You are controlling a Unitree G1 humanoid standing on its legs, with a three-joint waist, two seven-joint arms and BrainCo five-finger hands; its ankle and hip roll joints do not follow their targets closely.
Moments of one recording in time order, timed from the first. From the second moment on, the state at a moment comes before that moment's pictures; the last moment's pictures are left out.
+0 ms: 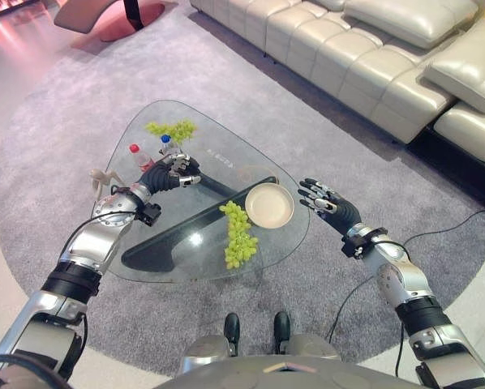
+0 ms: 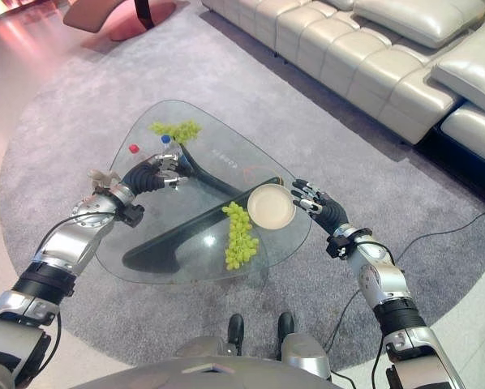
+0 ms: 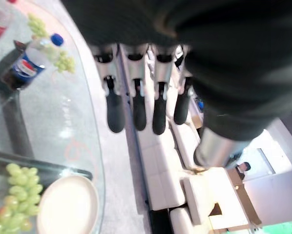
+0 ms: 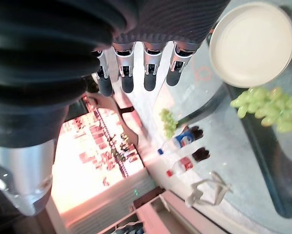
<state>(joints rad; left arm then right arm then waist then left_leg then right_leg) -0.32 0.70 -0.26 0.22 -0.24 0.00 -0.23 -0.15 -0.45 0.14 0.29 0.68 0.08 0.42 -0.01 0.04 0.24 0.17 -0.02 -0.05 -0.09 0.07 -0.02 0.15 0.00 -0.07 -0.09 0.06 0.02</state>
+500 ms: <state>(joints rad) -0.24 0.84 -0.30 0.23 0.24 -0.10 -0.05 0.00 -0.45 0.14 0.37 0.66 0.16 0.43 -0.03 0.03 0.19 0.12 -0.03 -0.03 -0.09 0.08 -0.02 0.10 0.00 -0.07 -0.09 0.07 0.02</state>
